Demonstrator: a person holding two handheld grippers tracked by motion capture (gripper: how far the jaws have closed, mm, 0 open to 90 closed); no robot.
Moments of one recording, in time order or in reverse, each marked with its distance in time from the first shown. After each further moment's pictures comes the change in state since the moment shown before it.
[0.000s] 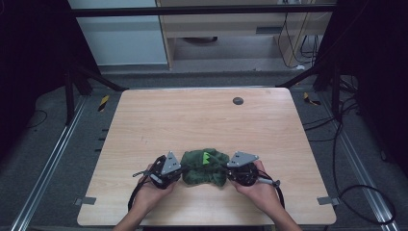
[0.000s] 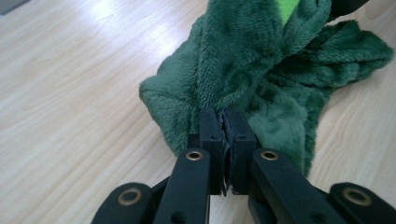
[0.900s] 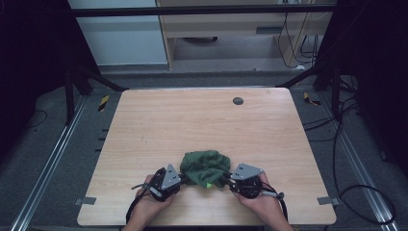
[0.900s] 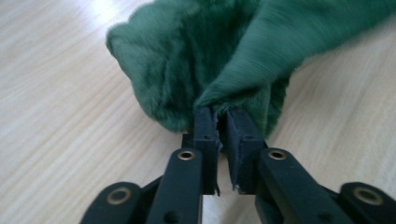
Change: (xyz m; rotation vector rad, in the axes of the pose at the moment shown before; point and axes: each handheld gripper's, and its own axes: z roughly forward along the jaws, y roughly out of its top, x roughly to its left) left arm -0.027 -0.021 -0.006 0.021 0.012 0.042; right arm 0.020 -0.025 -0.011 -0.035 -0.008 -0.001
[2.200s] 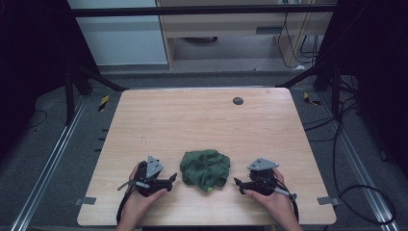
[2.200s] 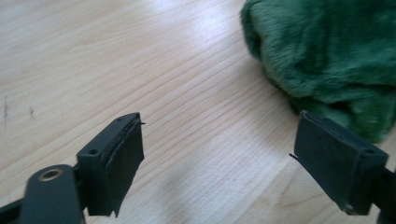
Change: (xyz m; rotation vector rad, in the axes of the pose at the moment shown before) left arm 0.040 -0.018 -0.013 0.029 0.203 -0.250; right arm -0.040 -0.030 -0.007 0.122 -0.176 0.247
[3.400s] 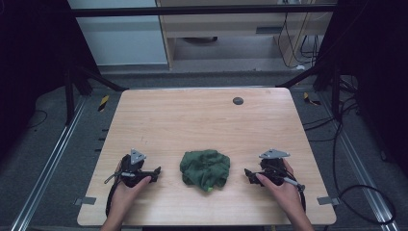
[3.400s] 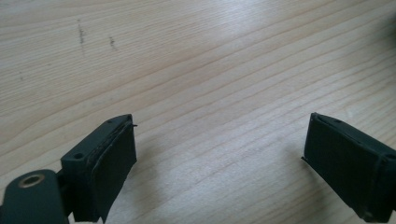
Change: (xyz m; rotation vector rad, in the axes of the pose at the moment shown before) left arm 0.059 -0.020 0.009 0.099 0.074 -0.152; right arm -0.043 0.003 0.002 0.025 -0.059 0.102
